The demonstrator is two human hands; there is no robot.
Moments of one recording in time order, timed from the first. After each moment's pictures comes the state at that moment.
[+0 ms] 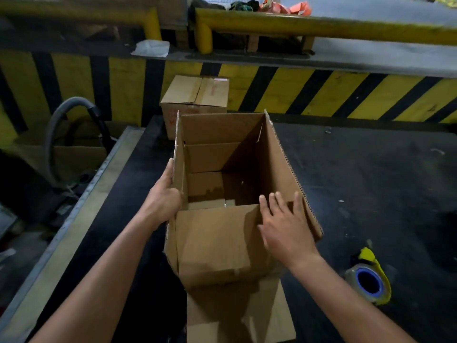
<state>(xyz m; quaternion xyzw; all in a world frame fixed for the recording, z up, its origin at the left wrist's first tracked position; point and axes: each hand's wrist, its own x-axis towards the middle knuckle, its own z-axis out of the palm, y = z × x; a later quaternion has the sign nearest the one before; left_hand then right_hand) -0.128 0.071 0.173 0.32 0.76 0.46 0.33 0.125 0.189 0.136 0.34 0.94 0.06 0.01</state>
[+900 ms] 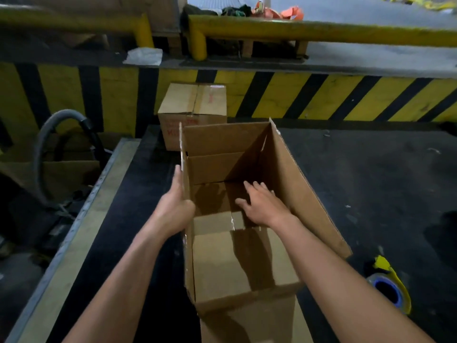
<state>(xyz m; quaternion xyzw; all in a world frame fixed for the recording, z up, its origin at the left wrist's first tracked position) -0.147 0.089 0.193 0.33 0.78 0.40 0.34 0.010 0.256 0.126 0.42 0.88 -0.23 0.03</state>
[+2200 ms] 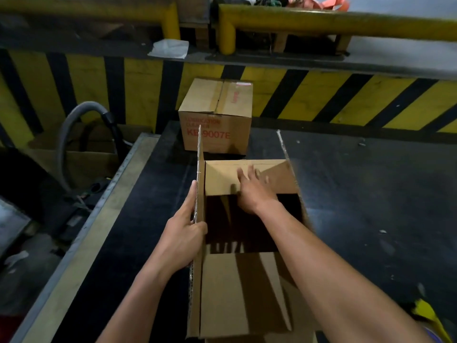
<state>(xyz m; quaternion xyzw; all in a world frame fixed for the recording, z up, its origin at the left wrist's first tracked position) -0.162 0.094 0.166 0.29 0.75 0.48 0.36 -0.099 0.315 0.108 0.36 0.92 -0.17 0.07</state>
